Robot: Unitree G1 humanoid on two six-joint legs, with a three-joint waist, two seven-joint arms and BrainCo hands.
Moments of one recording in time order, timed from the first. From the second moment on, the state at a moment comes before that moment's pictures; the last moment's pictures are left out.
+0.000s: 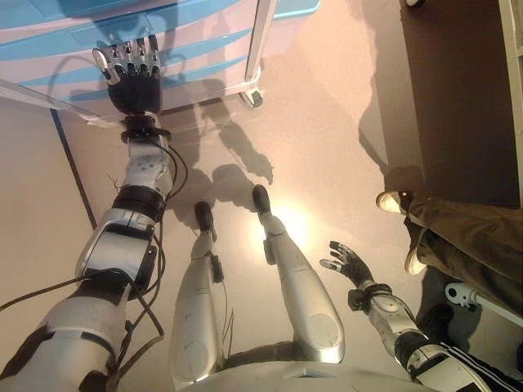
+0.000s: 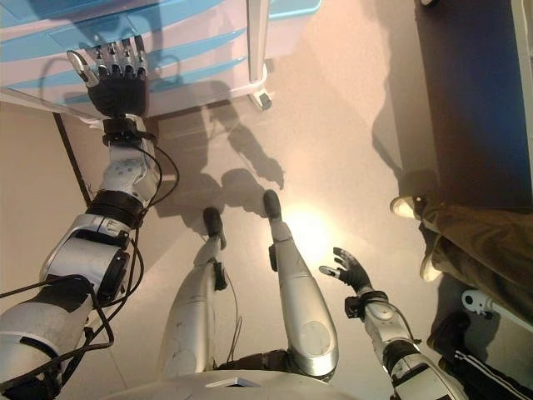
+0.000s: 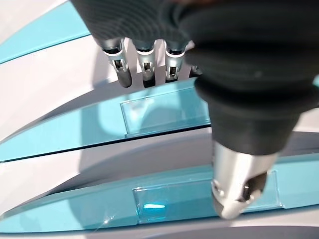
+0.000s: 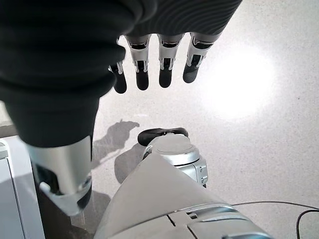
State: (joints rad) left arm -0.96 0.45 -0.20 0.83 -1.98 -0.35 -0.52; right arm -0.18 -0.33 0.39 1.02 0.48 -0.38 0.12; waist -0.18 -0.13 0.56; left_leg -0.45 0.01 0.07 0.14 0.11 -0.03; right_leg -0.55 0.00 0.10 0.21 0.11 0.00
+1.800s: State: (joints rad) left arm -0.05 0.21 -0.04 1.17 -1.17 0.32 -0.96; right arm -0.04 -0.28 0.19 1.09 0.15 -0.25 0.13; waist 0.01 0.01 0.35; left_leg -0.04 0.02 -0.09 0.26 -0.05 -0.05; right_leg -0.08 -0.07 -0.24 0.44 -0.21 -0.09
